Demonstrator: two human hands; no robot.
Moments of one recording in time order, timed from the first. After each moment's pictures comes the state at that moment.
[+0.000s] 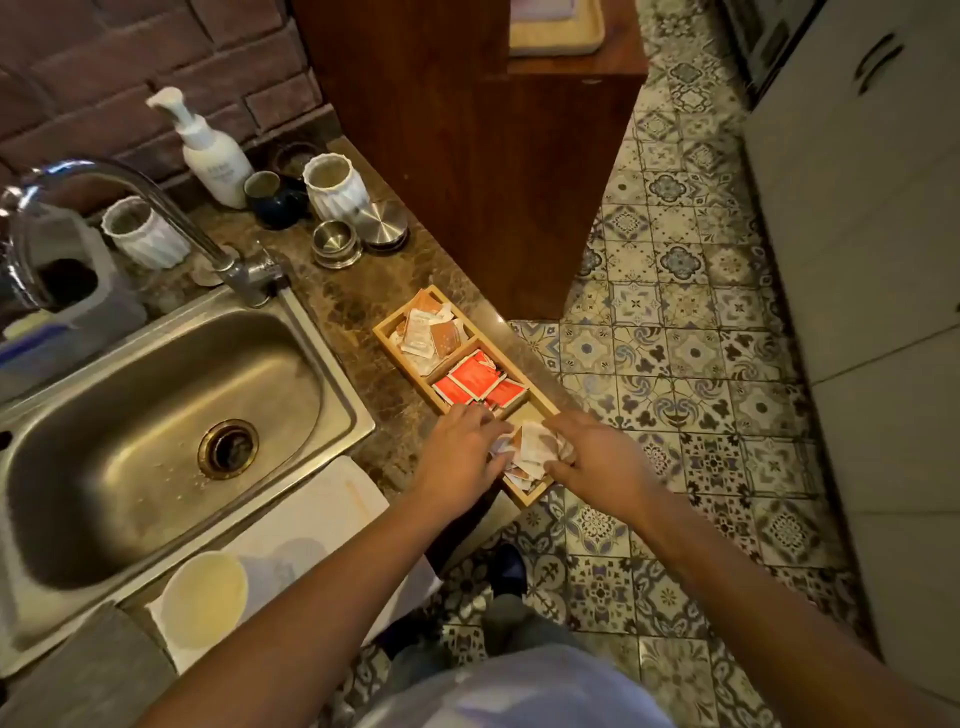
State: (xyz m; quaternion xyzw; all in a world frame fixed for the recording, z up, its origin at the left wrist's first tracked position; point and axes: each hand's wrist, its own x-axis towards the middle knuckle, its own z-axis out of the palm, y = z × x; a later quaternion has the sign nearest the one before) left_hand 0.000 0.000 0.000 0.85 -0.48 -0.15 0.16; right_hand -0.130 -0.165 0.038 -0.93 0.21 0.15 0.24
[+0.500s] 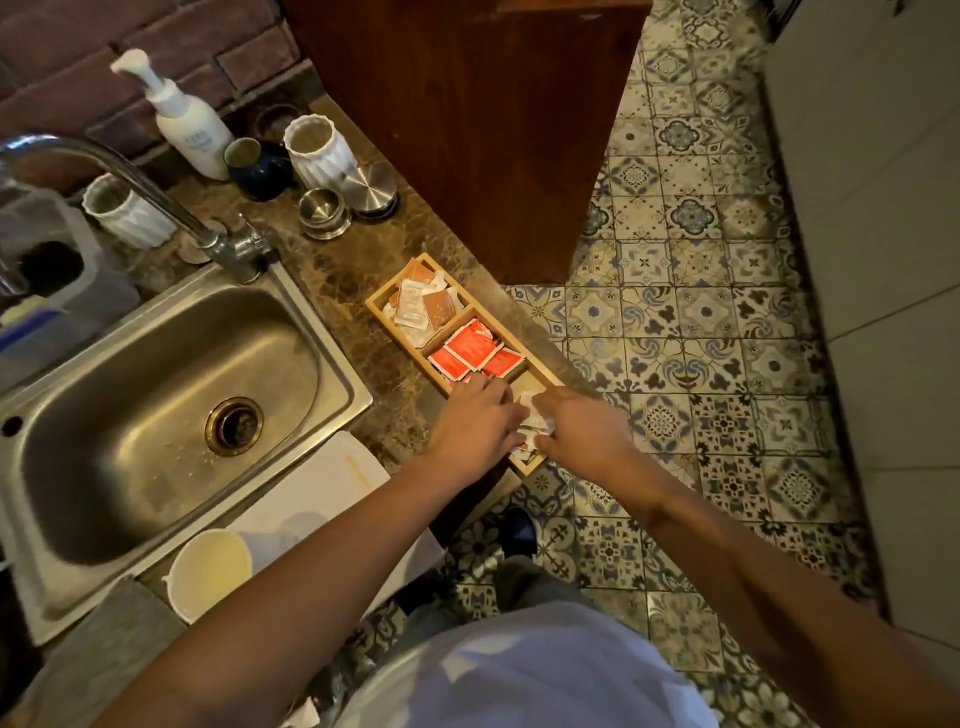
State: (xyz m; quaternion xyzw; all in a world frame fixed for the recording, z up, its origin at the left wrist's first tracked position) left_hand -0.004 -0.022 0.000 0.82 -0.56 -0.12 0.07; right_hand -0.115 -0.158 0.018 -0.95 0.20 0.18 0.17
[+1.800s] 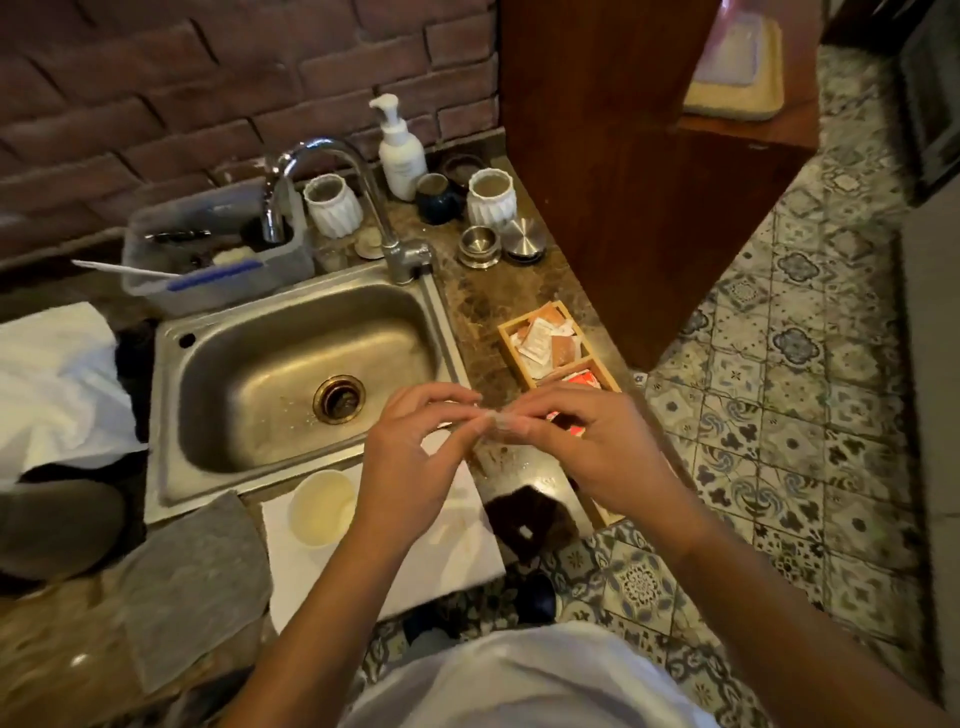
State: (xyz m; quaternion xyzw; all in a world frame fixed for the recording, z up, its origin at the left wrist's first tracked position) left_hand -0.011 0.133 0.150 0.85 -0.19 -0.02 0.49; right_hand -0.062 -0.066 0.160 -0.82 -0.01 -0.05 0.58
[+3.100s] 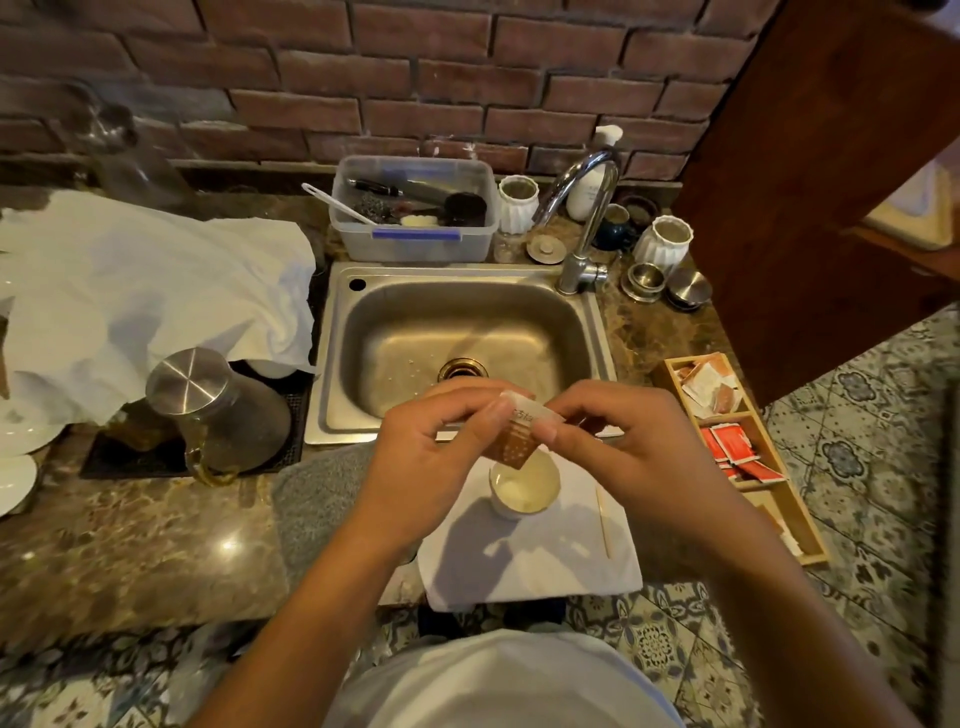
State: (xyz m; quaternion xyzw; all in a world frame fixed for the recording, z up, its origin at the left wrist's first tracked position) left_hand -0.008 0.374 0.189 0.69 -0.10 -0.03 0.71; right_hand -0.017 0.168 0.229 -0.88 -0.16 0.03 0.44
